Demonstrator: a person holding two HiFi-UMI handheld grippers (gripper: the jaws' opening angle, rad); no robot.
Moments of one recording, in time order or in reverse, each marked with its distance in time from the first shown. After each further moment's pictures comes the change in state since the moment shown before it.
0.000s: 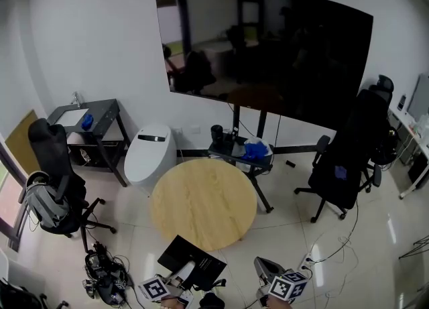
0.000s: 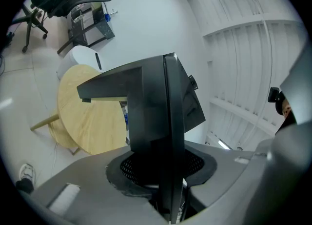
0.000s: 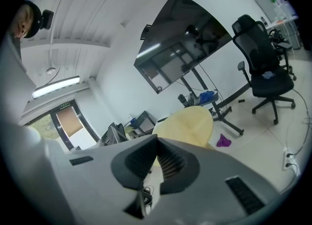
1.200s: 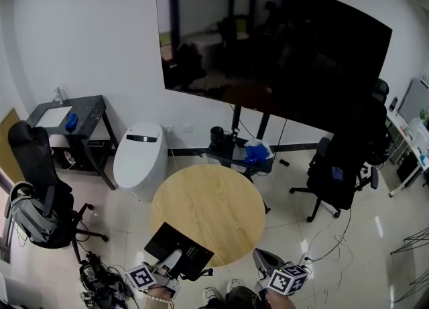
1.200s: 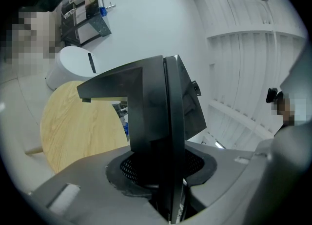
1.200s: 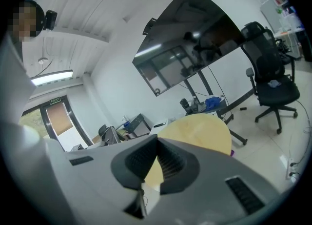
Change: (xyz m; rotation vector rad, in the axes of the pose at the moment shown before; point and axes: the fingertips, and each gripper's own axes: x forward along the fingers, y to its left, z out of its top) left arm 0.038 0.060 0.151 0.015 0.055 -0.047; right arm 0.112 0.038 0.048 -0.043 -0.024 -0.082
